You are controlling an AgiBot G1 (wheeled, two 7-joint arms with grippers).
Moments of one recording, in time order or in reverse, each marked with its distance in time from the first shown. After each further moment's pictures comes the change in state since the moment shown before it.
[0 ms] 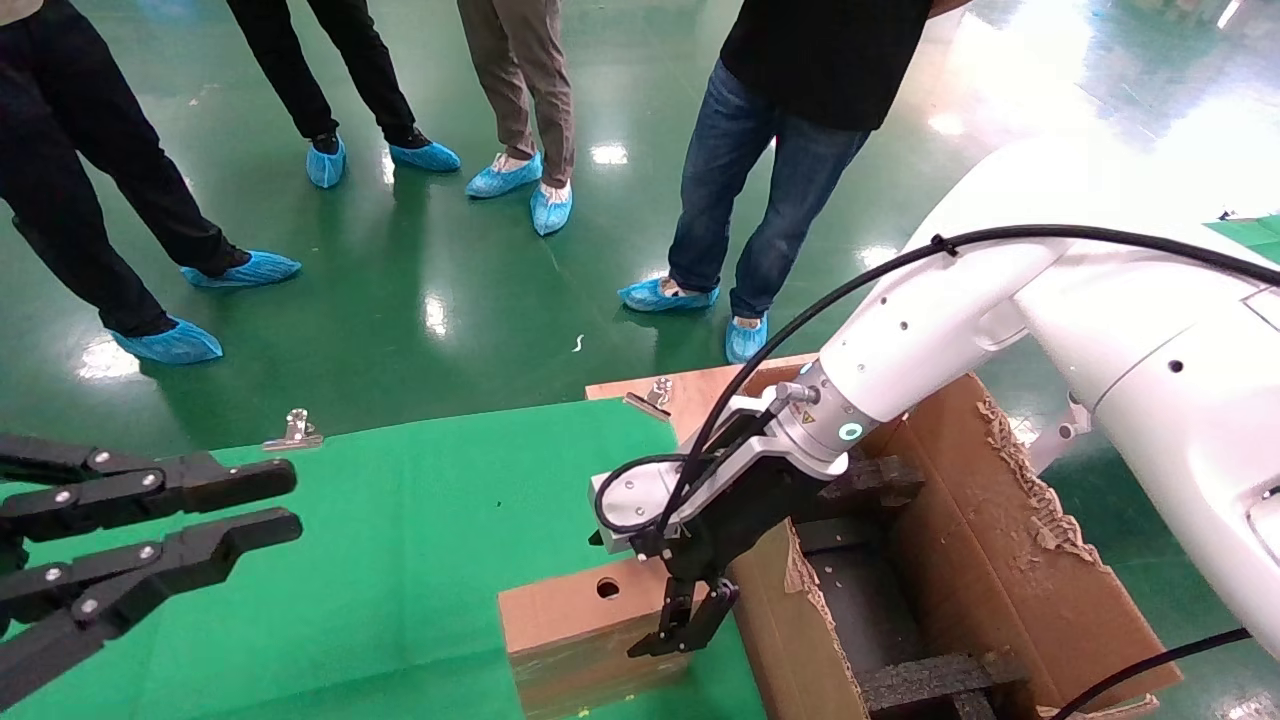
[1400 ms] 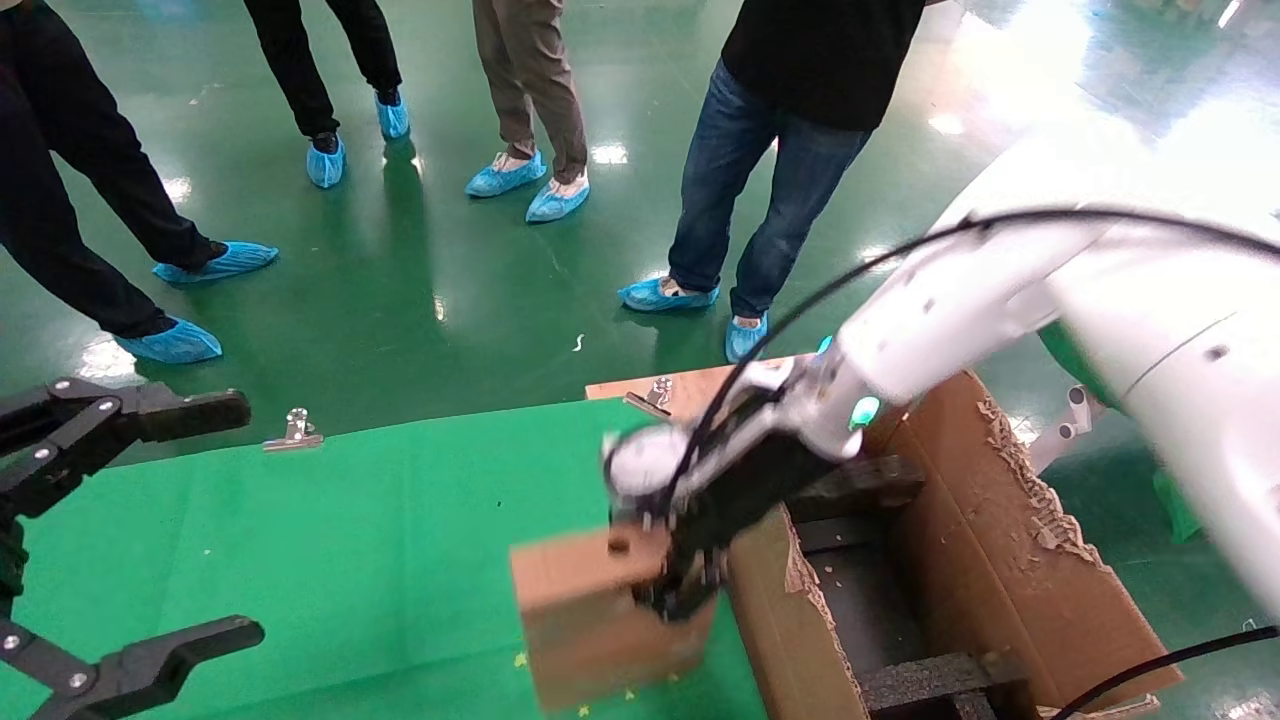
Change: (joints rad) left arm 0.000 0.000 0.000 0.000 -0.001 0.000 0.000; right arm 0.057 0.044 0.035 0.008 0.026 0.019 0.039
